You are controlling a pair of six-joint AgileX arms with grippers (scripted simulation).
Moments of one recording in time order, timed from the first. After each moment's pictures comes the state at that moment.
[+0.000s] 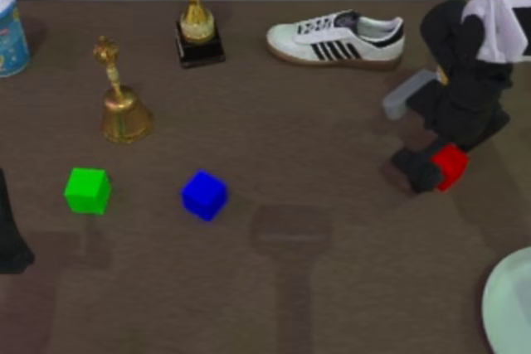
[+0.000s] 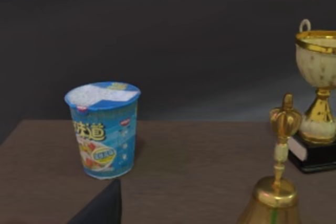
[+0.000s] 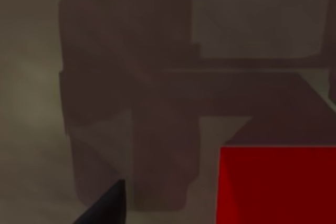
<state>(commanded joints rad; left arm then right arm) 0.00 0.00 0.00 0.00 0.00 0.00 0.25 2.33 1.59 -0.83 0.00 -0.47</state>
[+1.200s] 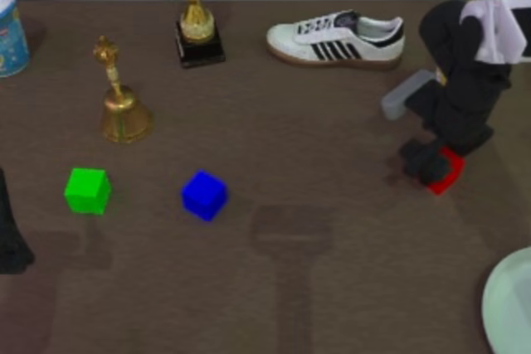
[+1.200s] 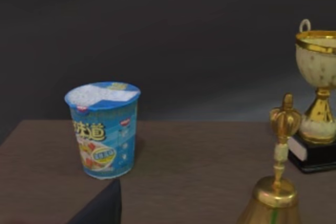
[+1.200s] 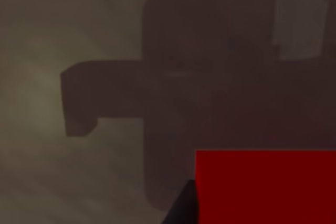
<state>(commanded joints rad) 0.00 0.00 0.00 0.00 0.00 0.00 0.25 2.33 1.59 -0.83 0.00 -0.47</state>
